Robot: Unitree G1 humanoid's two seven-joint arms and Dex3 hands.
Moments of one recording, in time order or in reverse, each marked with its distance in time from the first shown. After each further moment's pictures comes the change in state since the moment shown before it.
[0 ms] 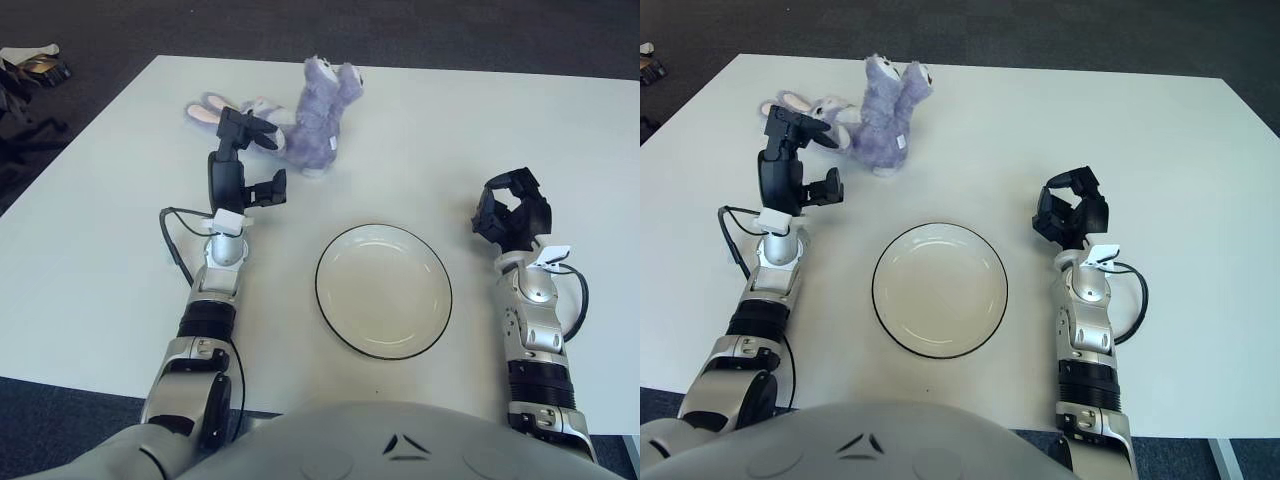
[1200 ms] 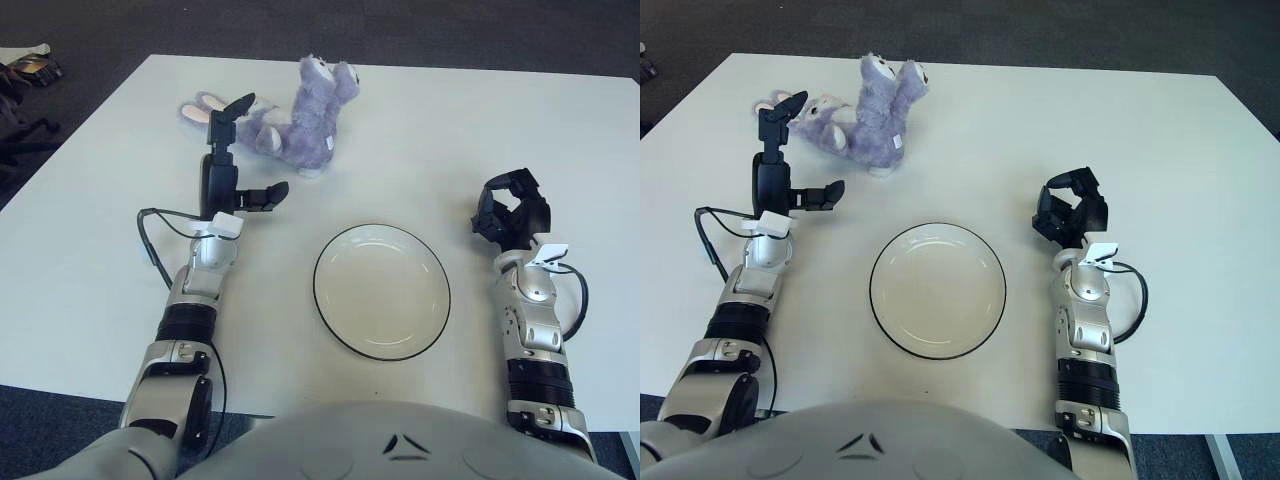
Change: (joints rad) left arm 0.006 0.121 0.003 0.012 0.169 0.067 0.084; right arm -0.006 0.001 0.010 0.002 -0.006 0.019 -0.013
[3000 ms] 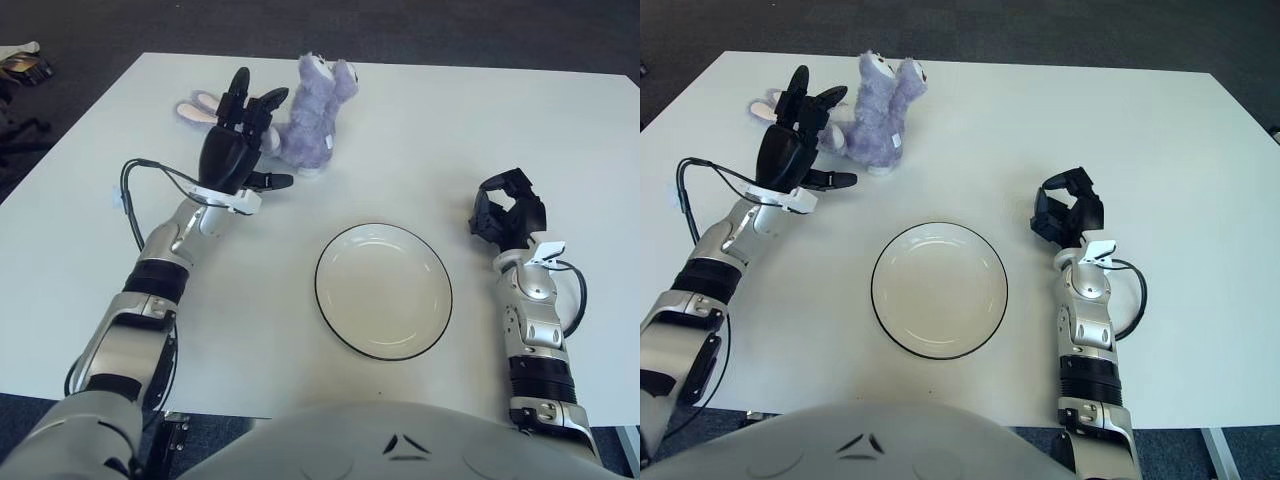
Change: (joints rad) left arm -0.244 0.231 -0.266 0.192 0.449 0.240 0.252; right arm -0.014 -0.020 0.000 0.054 -0.004 -0.008 0.057
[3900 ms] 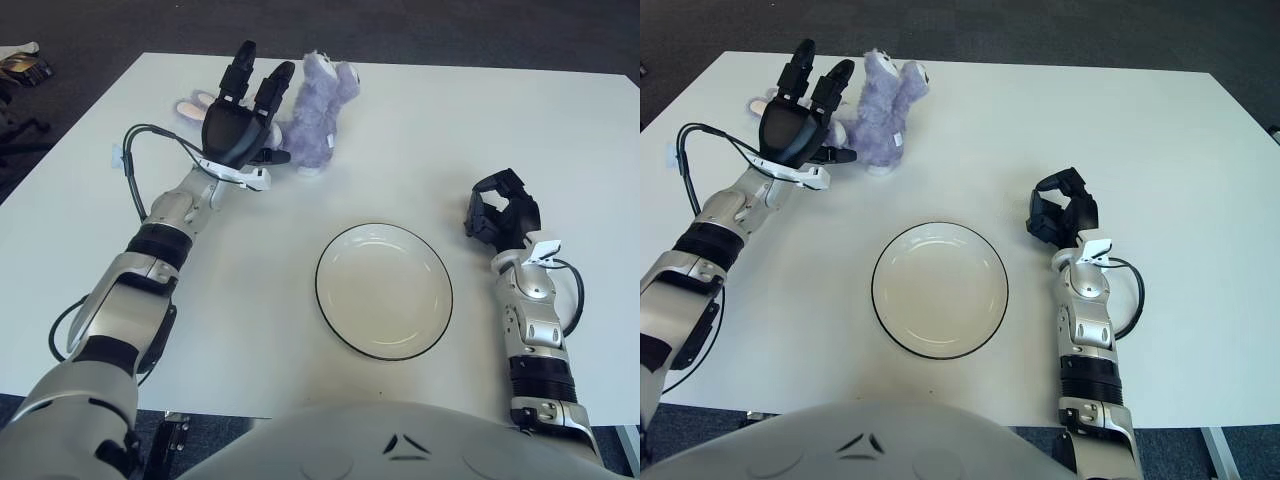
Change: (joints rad) left arm -0.184 0.043 -0.168 0.112 0.090 0.207 0.064; right arm 0.001 -0.010 0.006 -0.002 -0.001 0.022 0.037
